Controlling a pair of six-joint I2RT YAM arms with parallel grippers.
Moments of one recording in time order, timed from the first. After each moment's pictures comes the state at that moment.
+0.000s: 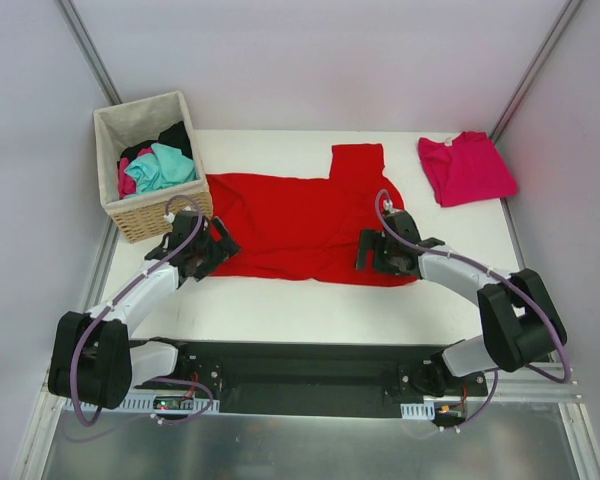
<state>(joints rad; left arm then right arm) -0.20 1.18 0.60 -0.31 0.06 -0.80 0.46 1.45 0.72 -0.28 0.02 0.49</state>
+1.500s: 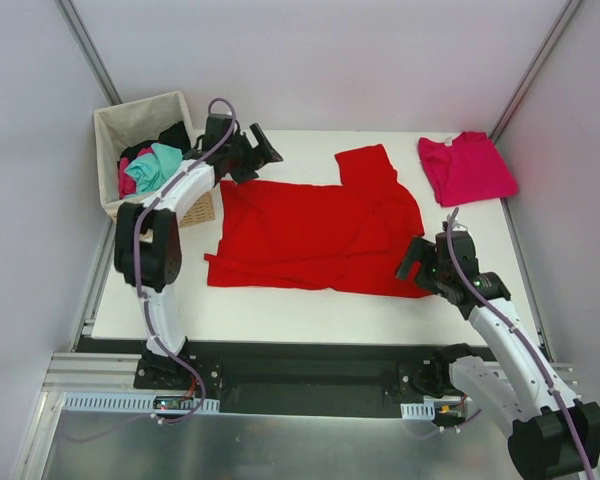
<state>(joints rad) -0.22 1.89 1.54 -0.29 0.29 -0.75 0.26 0.82 0.63 -0.69 0.08 0.57</state>
